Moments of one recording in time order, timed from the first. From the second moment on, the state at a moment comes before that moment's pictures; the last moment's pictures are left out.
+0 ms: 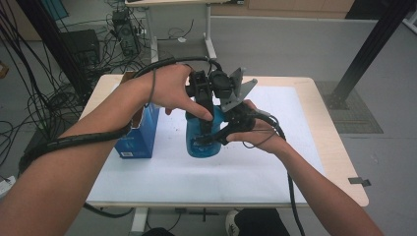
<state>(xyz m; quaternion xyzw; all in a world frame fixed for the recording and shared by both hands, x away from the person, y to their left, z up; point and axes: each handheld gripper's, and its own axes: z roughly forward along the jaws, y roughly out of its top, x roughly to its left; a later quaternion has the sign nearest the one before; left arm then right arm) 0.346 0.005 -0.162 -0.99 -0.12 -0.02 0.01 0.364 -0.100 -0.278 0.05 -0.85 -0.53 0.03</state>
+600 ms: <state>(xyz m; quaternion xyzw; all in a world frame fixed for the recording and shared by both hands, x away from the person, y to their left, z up) 0.347 0.004 -0.163 -0.99 -0.12 -0.02 0.01 0.364 -0.100 -0.279 0.05 -0.85 -0.53 0.04</state>
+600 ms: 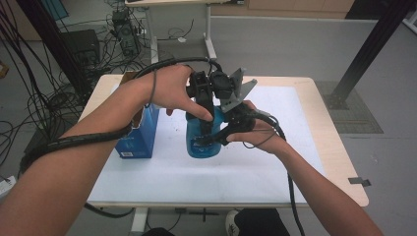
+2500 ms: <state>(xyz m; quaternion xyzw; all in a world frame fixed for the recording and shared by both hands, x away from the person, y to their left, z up) 0.347 0.005 -0.162 -0.99 -0.12 -0.02 0.00 0.366 -0.101 -0.279 0.05 -0.85 -0.53 0.04</state>
